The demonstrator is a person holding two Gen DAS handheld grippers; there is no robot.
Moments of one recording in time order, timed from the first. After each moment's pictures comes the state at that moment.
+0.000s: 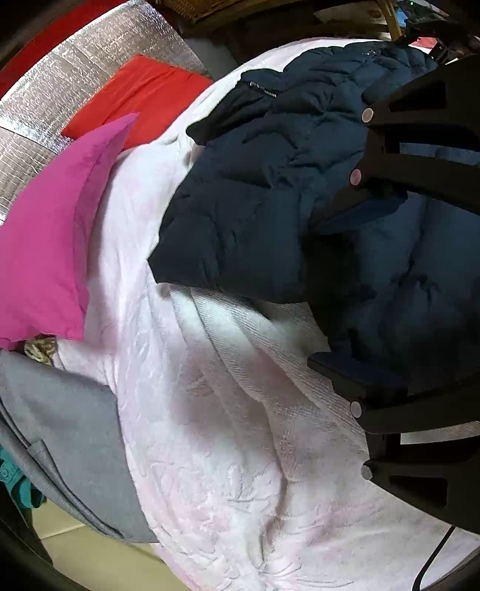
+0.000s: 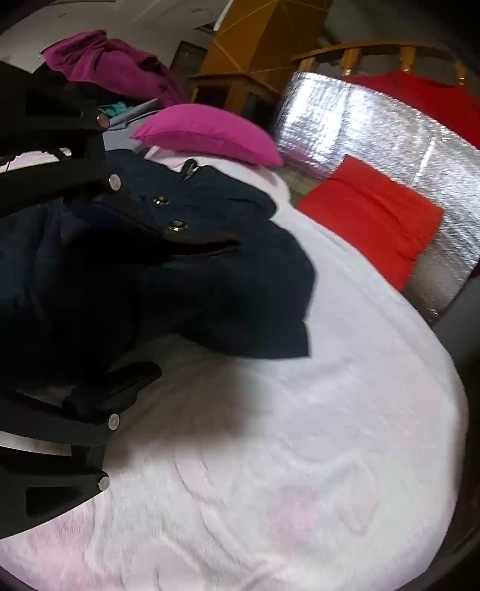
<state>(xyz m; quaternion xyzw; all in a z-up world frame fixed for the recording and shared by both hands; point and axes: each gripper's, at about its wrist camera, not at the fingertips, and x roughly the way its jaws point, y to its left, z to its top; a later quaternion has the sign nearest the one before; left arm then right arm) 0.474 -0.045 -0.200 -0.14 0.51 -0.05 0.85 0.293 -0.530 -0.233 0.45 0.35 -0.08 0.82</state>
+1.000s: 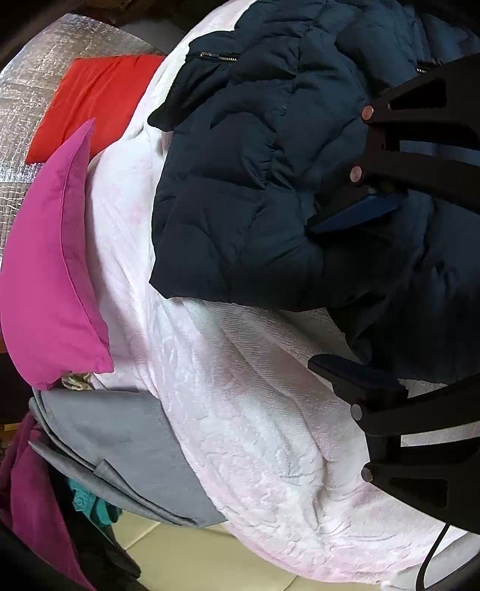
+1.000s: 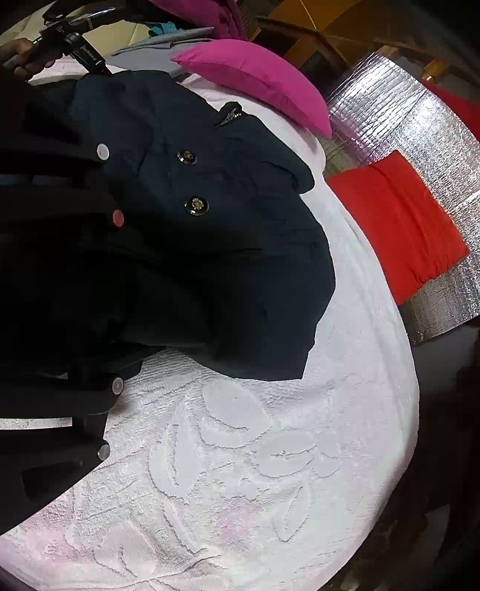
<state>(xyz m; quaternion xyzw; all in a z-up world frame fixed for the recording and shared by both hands) 0.473 -0.087 -0.200 0.02 0.48 -0.01 0.88 0.317 -0.499 -0.225 0.29 0.40 -0.15 0.85</state>
